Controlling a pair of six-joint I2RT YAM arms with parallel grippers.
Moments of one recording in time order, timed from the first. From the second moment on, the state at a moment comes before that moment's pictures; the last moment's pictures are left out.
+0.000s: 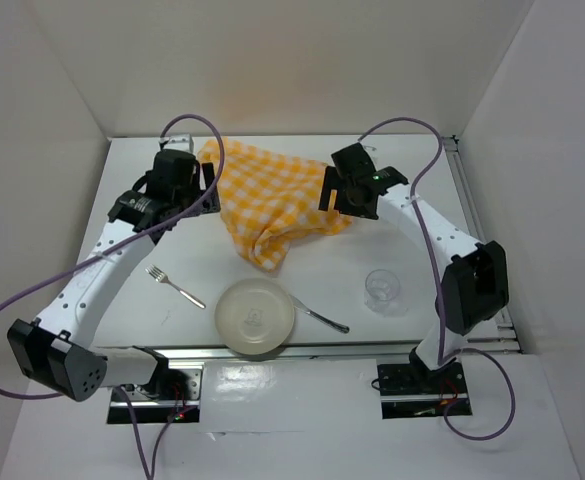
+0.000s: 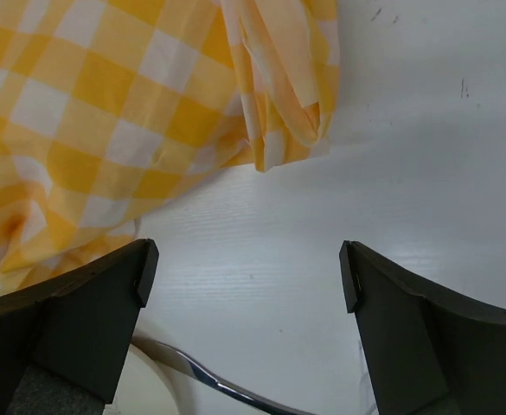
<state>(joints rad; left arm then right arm) -0.35 1.28 1.35 -0.74 -0.36 -0.37 0.47 1.65 1.47 -0.74 0.28 0.58</state>
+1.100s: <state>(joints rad) 0.19 1.22 1.12 -0.75 0.26 -0.48 0.95 1.91 1.39 -0.45 0.23 0.43</state>
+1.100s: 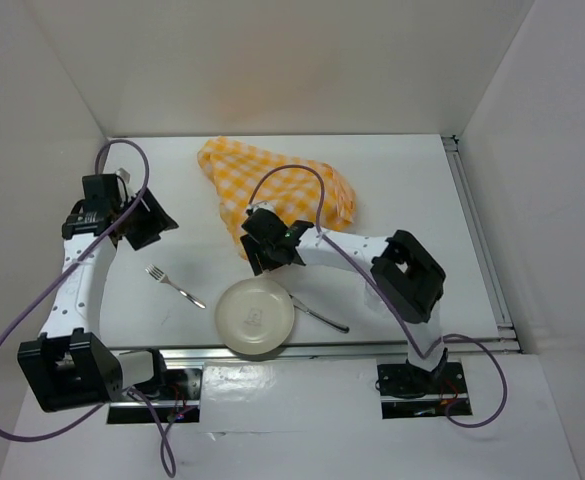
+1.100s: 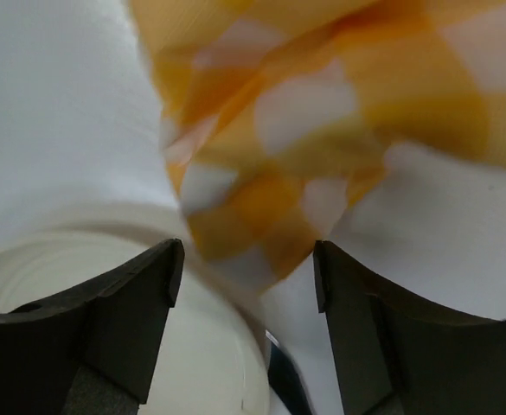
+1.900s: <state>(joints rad) -0.03 1.35 1.20 -0.73 0.28 -0.48 0.26 1.71 1.93 -0.60 -0.32 0.15</state>
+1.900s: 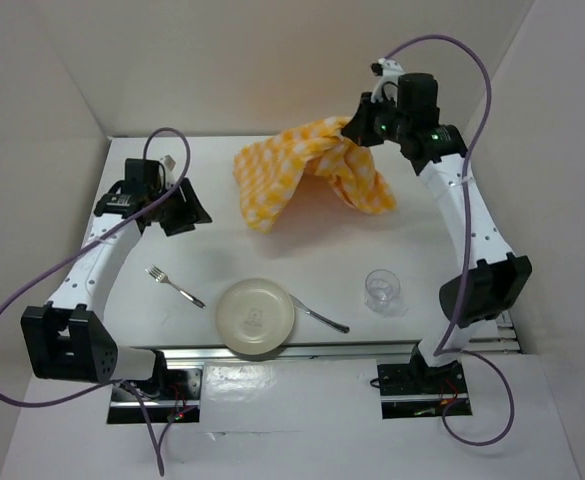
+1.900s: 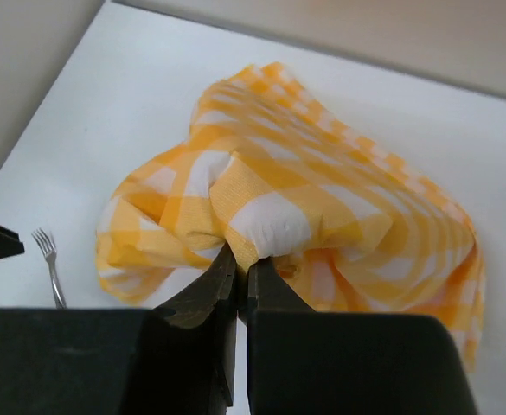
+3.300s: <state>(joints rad) -0.07 1.48 1.00 -0.50 0.43 -0.91 0.60 1.68 1.19 -0.30 -0.26 0.61</state>
